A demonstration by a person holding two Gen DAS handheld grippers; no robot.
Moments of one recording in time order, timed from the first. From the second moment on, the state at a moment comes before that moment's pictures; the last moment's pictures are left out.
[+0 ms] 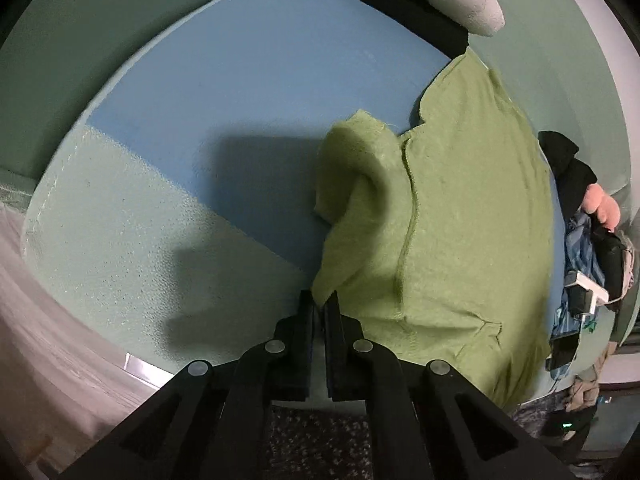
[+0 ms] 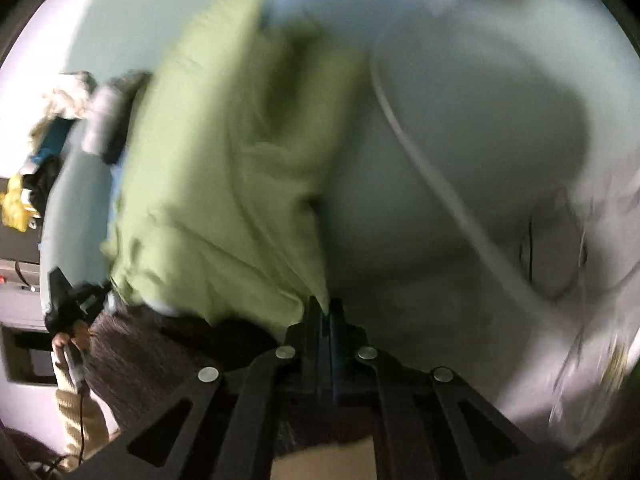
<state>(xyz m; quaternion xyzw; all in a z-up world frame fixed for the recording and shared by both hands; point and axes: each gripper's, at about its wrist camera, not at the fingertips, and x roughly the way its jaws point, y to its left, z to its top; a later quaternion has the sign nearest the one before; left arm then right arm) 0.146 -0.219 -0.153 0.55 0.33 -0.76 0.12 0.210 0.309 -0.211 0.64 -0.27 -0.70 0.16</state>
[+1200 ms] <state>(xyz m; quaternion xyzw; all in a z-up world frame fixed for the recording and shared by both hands) -0.087 -0.188 -0.112 0.46 0.22 -0.86 0.09 -0.321 0.236 -0.109 0.50 0.00 -0.86 -0.09</state>
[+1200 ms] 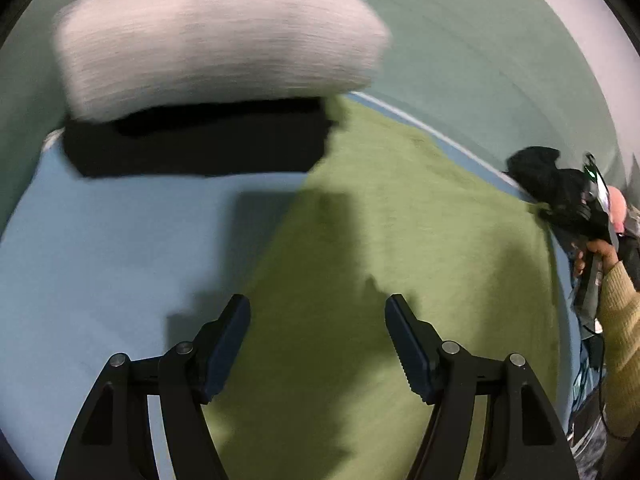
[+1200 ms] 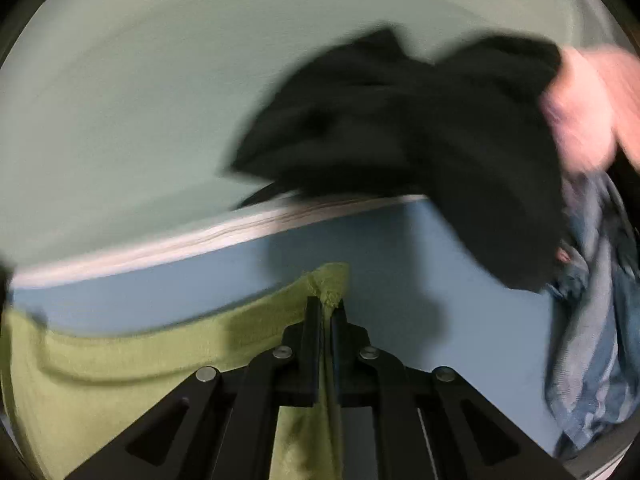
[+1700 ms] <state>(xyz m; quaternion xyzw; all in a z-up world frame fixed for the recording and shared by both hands) 0.076 -0.224 -0.112 0.52 0.21 -0.81 0.16 -0.072 0.287 -0.085 0.53 -0.09 -0.83 0.14</state>
